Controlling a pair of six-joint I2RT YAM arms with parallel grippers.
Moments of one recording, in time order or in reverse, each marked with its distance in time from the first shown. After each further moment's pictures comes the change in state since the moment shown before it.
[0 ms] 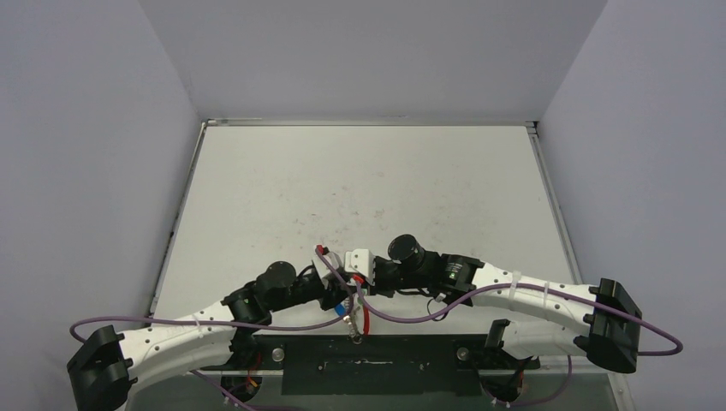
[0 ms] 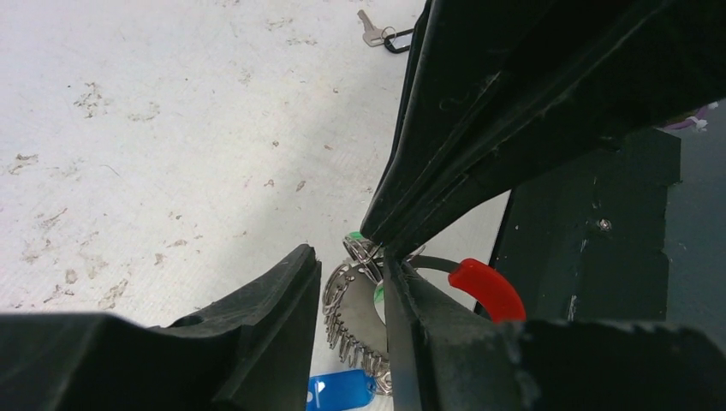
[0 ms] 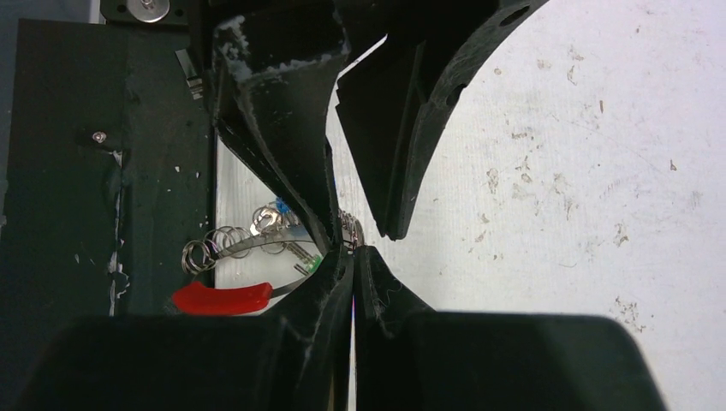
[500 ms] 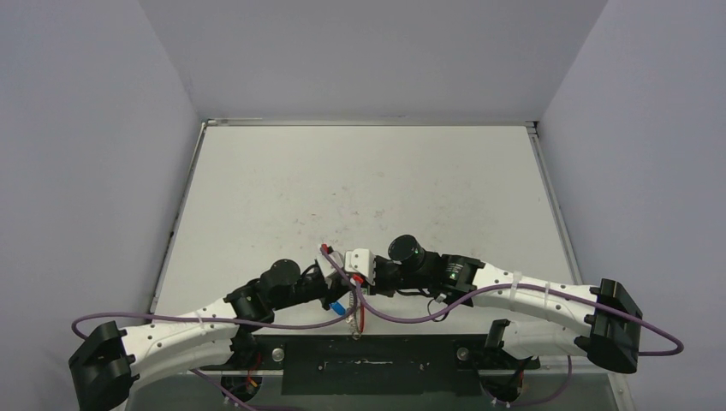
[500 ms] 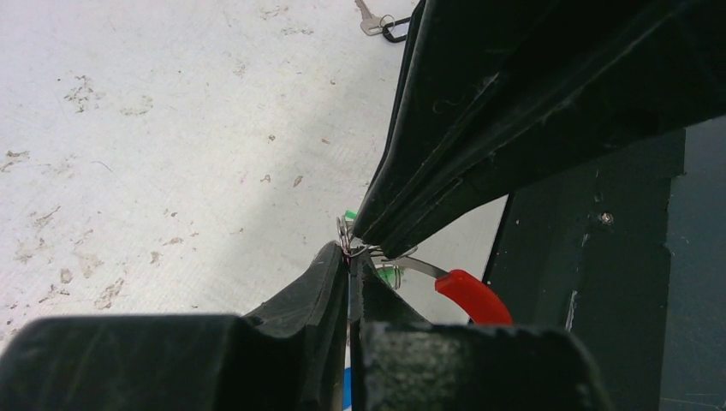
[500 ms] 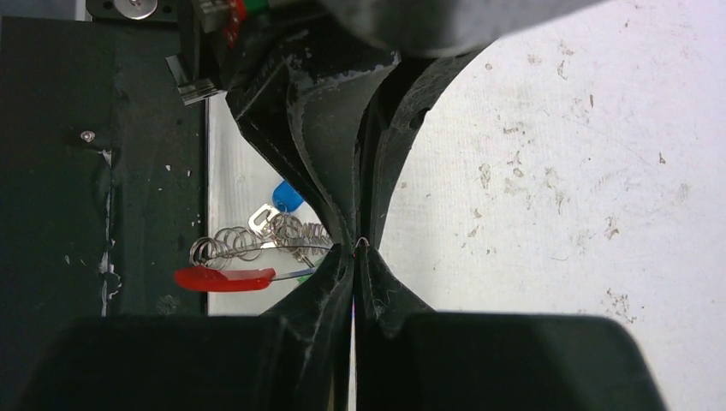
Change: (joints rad) left arm -0.005 0.039 0.030 -0.026 0.000 0.010; right arm 0.004 -0.006 0.000 -0.005 0.025 -0.002
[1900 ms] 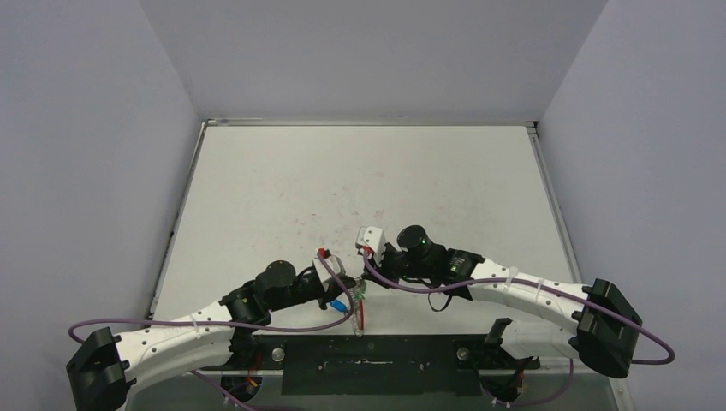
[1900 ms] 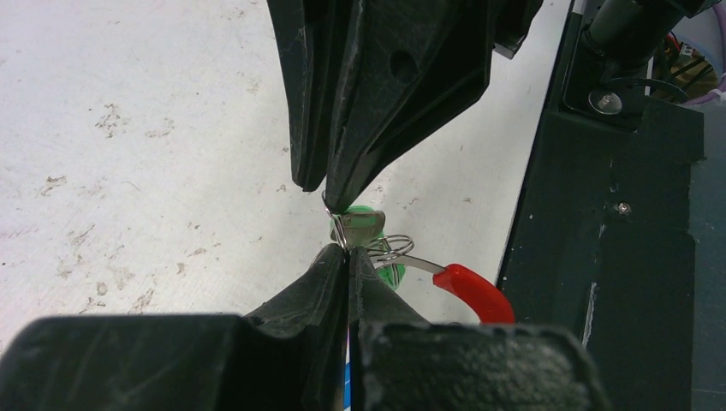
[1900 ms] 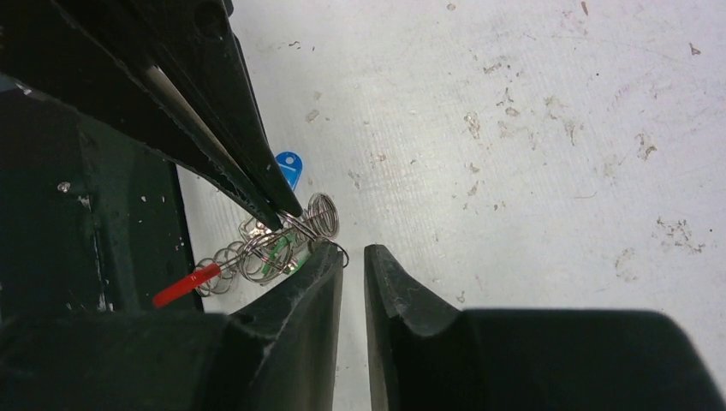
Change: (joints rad) left arm 0.001 -0.056 -0.010 -0.015 0.007 0.078; right arm -0.147 0.026 -0.064 0.101 -0.041 0.199
